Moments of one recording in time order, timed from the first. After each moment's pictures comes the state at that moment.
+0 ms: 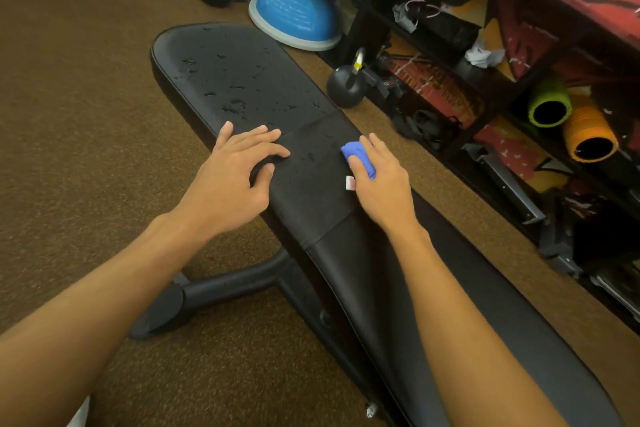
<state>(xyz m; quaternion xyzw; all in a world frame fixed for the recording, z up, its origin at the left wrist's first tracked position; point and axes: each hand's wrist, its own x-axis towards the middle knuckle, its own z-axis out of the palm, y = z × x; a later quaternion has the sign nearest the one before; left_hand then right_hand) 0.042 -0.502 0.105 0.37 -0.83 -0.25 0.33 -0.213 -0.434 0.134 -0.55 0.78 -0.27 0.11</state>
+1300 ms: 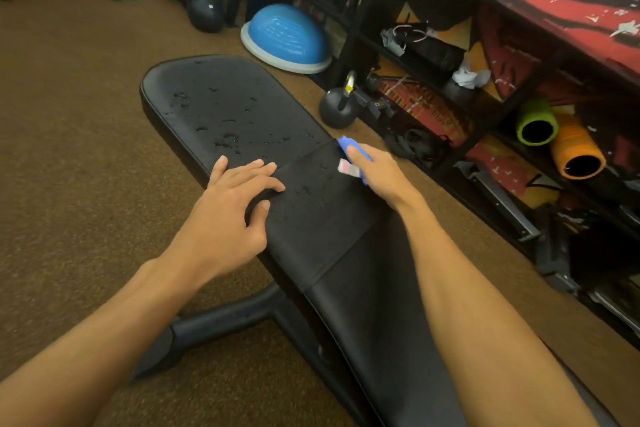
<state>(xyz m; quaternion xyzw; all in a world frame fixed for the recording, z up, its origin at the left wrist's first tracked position) 0.039 -0.504 0.107 0.37 -0.82 -0.27 0.35 -0.278 -0.528 0.134 -0.51 0.77 -0.28 0.25</state>
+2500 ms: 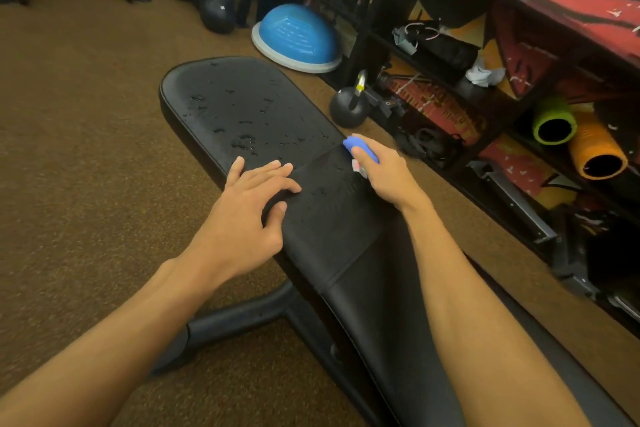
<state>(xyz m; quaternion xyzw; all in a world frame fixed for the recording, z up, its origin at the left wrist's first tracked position) 0.041 -0.506 0.108 0.36 -0.82 -0.28 0.35 -0.255 -0.526 0.138 -0.56 0.75 -0.27 0.22</state>
